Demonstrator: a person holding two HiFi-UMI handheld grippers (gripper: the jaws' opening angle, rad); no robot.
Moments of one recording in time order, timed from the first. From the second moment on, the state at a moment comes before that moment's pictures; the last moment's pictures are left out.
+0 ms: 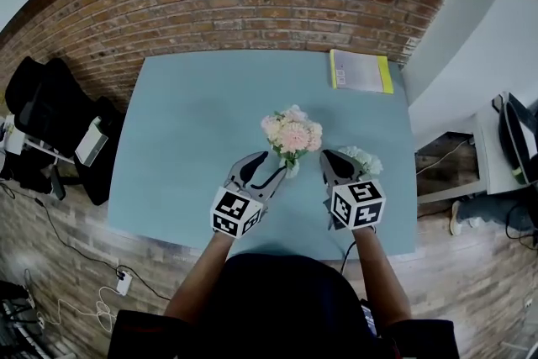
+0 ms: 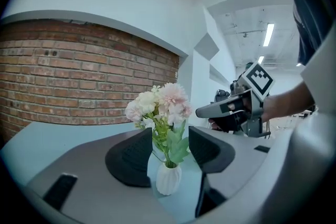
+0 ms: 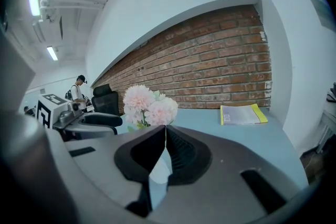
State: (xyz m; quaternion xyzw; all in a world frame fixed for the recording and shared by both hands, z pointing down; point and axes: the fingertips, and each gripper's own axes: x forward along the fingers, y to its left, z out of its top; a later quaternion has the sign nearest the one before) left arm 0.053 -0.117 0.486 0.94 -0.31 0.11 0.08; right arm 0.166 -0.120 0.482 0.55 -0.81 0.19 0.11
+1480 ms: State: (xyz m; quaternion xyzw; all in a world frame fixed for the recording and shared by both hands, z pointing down) left arm 0.035 -0.092 0.446 0.94 -0.34 0.07 0.05; right arm 0.155 -0.113 0.464 0.55 -0.82 0.17 0.08
